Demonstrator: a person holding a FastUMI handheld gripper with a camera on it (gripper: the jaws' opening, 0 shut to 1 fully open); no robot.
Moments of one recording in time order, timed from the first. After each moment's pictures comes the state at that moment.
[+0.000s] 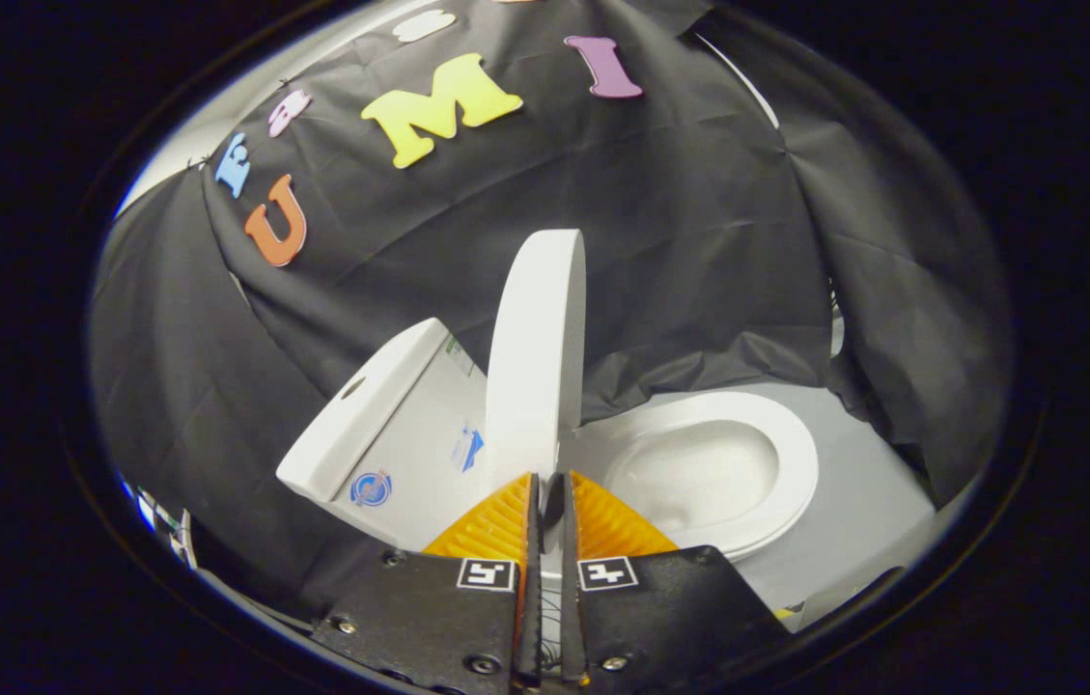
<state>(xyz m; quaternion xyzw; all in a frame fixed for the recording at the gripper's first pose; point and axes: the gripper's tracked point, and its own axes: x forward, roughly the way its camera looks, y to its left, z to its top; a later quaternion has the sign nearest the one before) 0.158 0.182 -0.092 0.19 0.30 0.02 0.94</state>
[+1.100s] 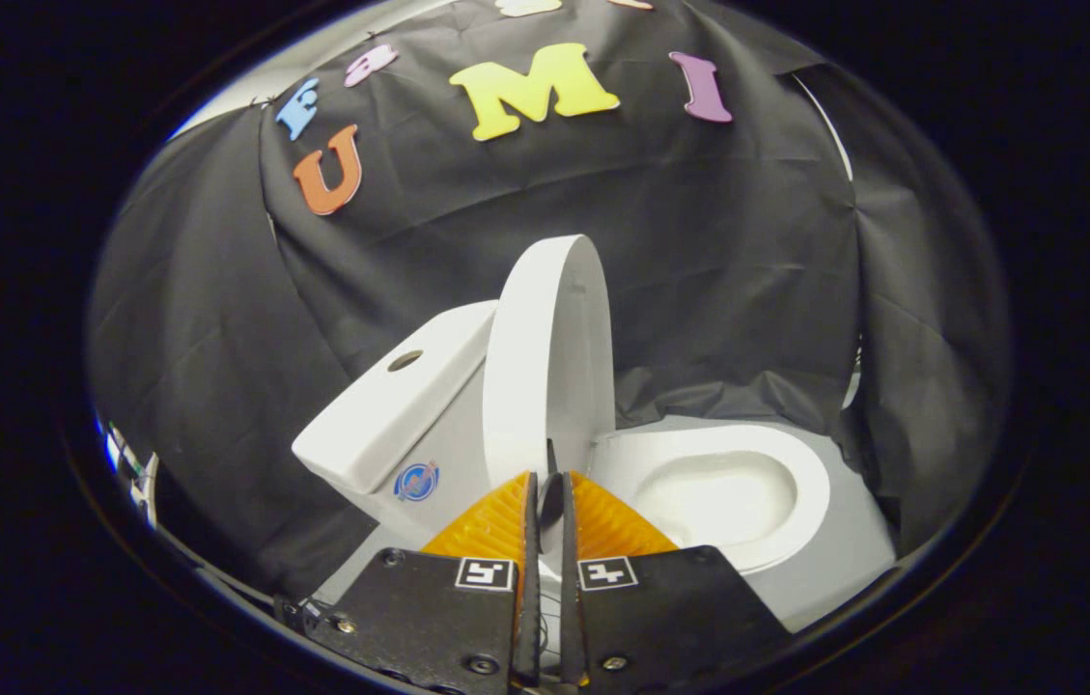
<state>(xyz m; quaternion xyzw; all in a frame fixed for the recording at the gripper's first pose) 0.170 0.267 -0.075 0.09 0.30 0.05 0.95</state>
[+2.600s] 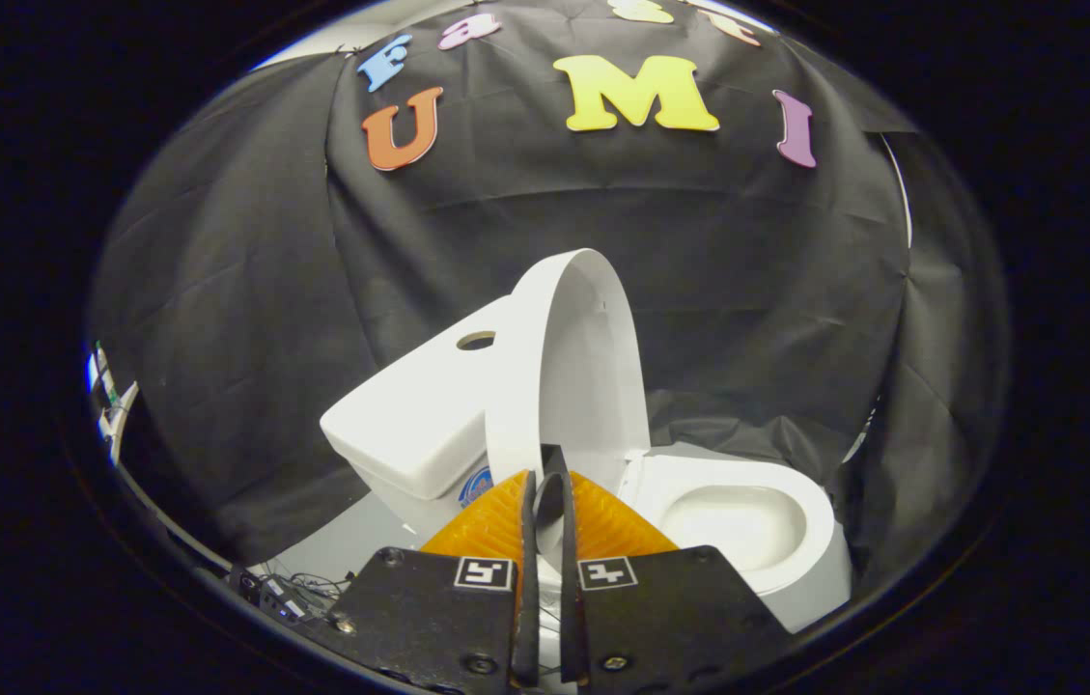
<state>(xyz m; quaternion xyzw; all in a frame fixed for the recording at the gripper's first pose) 0.182 0.347 -0.078 -0.01 0.29 0.08 0.95</state>
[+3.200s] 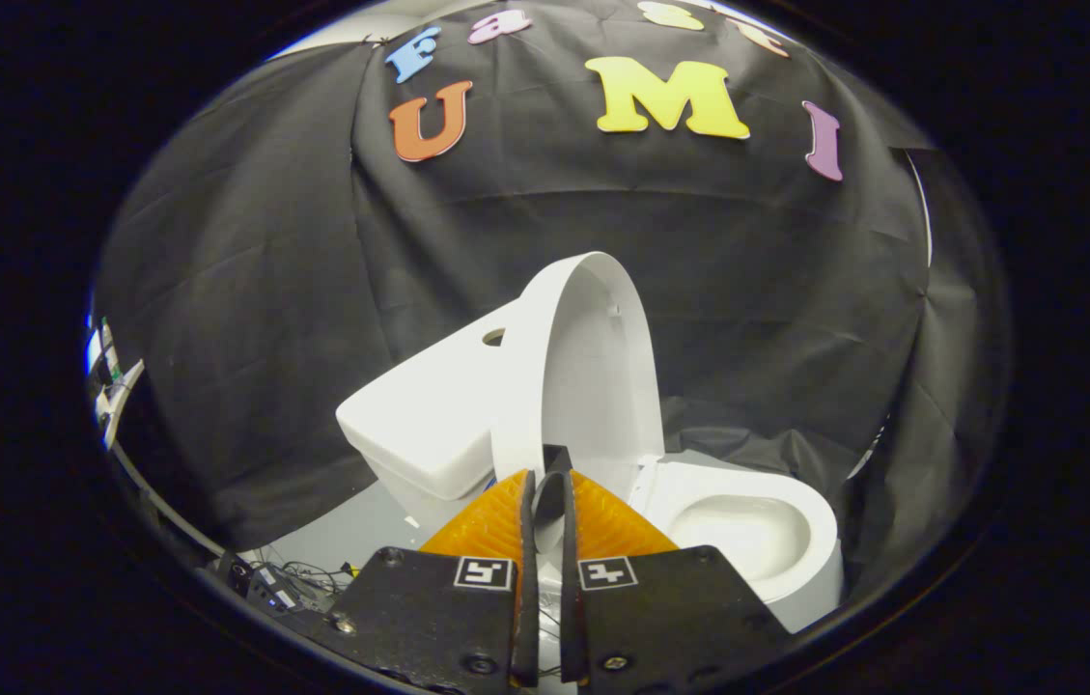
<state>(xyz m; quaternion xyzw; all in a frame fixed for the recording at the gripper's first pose) 0.184 0.362 -0.080 -0.03 0.29 0.11 0.95</state>
